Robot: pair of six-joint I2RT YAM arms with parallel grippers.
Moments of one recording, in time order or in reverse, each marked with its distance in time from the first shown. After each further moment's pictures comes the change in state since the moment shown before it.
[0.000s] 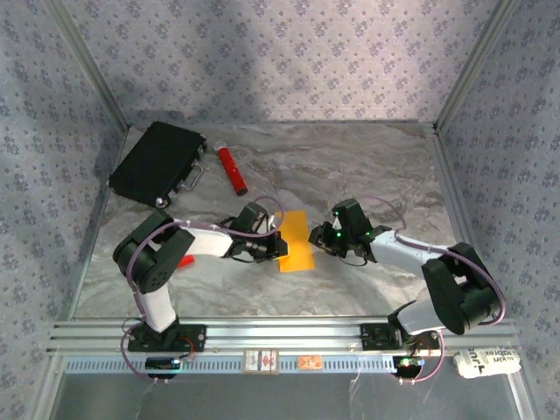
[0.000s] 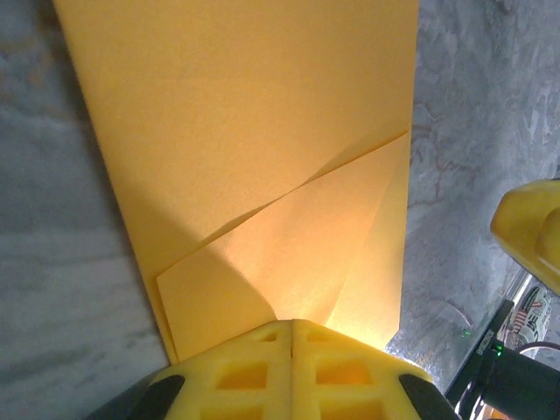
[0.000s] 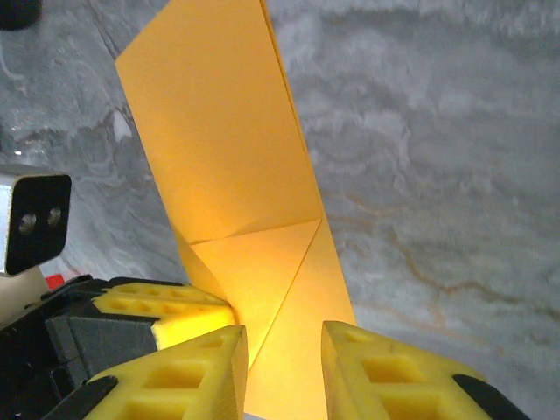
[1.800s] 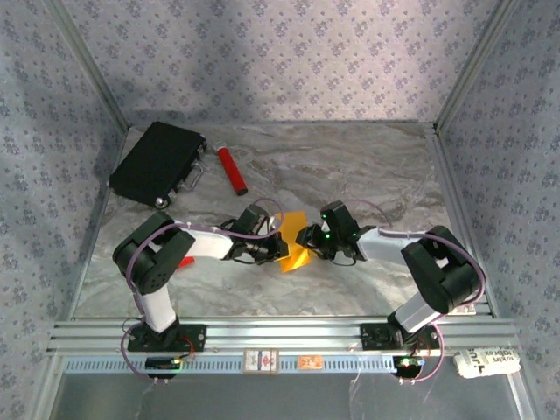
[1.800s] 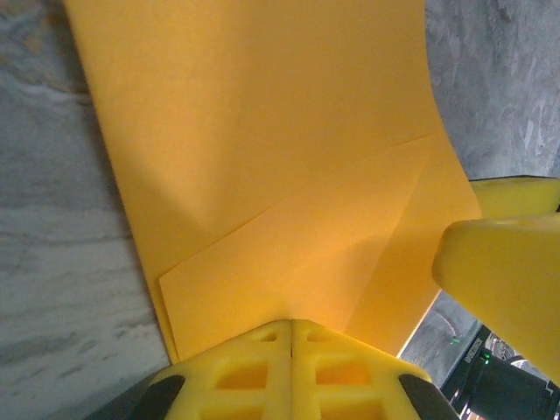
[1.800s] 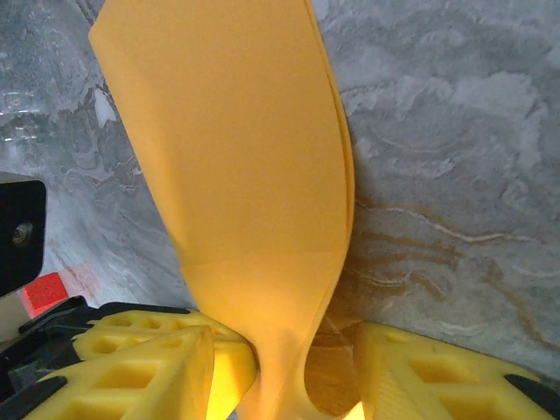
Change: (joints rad) left arm -0.006 -0.002 -0.010 0.027 -0.005 -0.048; right arm 0.047 0.167 0.029 0.148 -0.029 0.064
